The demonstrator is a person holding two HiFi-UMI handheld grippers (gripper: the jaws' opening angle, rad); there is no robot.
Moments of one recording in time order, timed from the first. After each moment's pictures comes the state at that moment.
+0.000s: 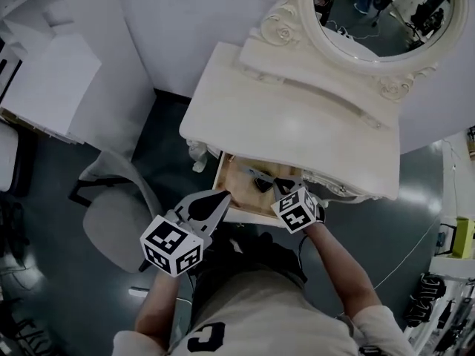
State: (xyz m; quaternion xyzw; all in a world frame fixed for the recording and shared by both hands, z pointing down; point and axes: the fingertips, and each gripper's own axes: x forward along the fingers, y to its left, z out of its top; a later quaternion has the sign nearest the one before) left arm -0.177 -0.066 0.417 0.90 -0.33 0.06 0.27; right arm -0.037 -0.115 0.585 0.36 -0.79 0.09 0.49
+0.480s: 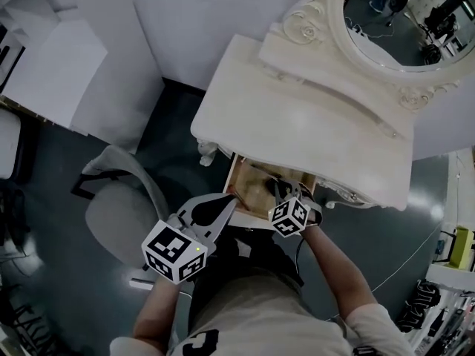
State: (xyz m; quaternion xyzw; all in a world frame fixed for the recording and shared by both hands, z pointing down) left arm -0.203 -0.088 0.431 0.89 -0.34 0.06 0.29; right arm -0.061 -0.140 0.655 0.34 -0.77 -0.02 0.54
